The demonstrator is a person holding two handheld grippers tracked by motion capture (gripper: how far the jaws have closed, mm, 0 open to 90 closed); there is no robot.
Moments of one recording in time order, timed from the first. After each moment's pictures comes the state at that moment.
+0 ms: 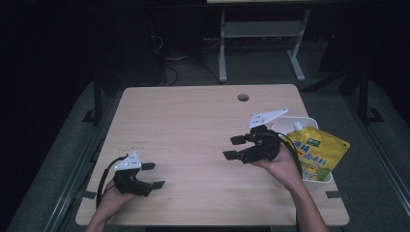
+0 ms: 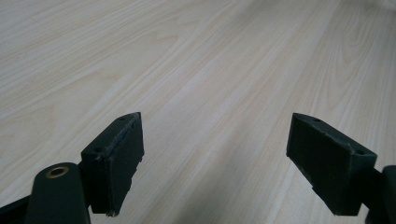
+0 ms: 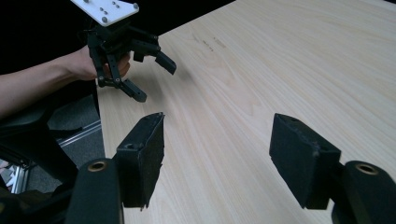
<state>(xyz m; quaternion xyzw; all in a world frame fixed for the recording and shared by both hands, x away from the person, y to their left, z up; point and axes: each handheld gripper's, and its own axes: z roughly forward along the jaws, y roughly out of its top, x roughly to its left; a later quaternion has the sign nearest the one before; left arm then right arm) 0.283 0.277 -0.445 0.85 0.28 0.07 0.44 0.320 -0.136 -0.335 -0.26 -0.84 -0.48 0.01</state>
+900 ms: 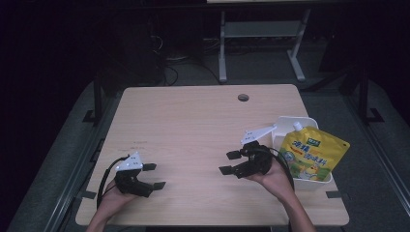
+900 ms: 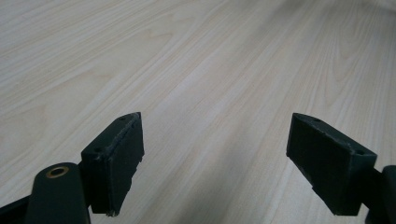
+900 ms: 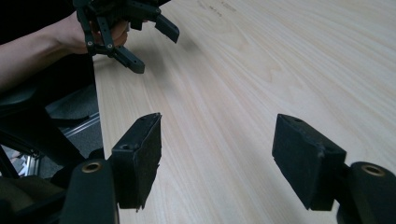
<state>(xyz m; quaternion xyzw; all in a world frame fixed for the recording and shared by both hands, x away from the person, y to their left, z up) 0.283 0.275 -0.447 0.86 0.27 0.07 0.43 0.310 -0.124 -0.385 -0.27 -0.85 -0.46 0.04</state>
